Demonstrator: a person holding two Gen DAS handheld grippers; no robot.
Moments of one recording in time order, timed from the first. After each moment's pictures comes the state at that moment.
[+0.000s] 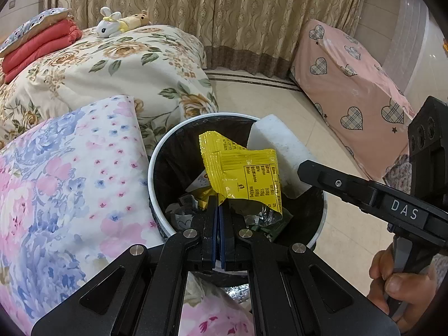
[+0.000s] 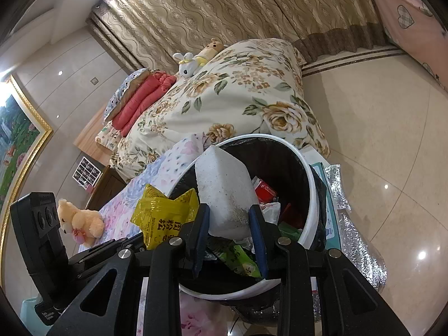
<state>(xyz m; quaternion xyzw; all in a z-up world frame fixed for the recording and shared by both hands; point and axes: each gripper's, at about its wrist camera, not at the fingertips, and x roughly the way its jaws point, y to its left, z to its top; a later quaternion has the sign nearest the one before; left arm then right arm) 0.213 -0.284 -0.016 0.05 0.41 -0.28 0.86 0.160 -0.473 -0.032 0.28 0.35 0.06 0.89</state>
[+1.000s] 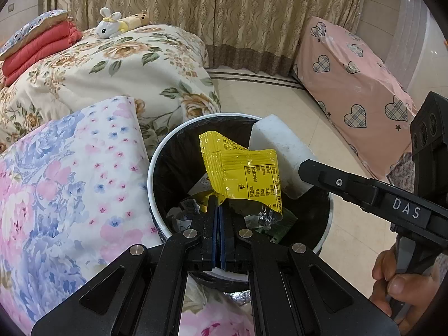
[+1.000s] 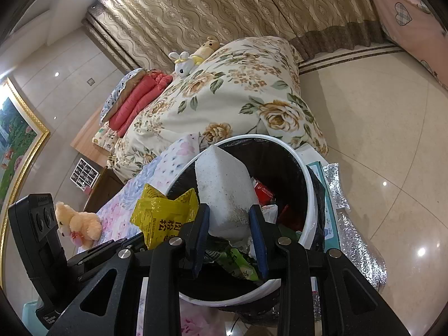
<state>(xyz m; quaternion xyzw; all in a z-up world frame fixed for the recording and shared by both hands) 0.218 -0.289 -0.018 0.06 0.41 -0.28 0.87 0.165 -0.474 -0.031 0.29 0.35 0.06 0.89</state>
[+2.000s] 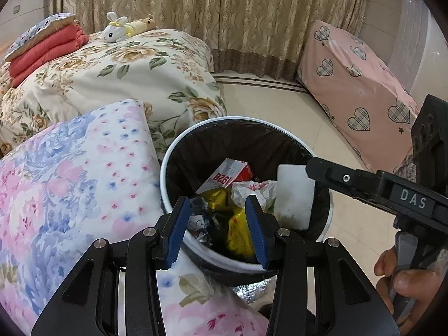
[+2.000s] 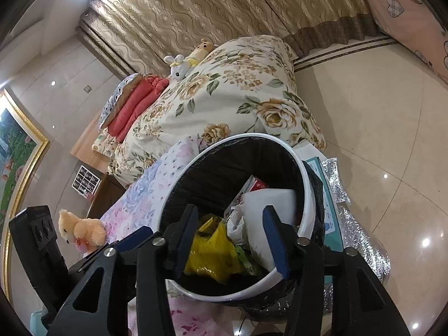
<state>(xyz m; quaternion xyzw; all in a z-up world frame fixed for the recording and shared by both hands) 0.206 -0.278 -0.012 0.06 0.40 -0.26 0.87 0.158 -0.477 -0.030 0.31 0.35 0.05 0.88</state>
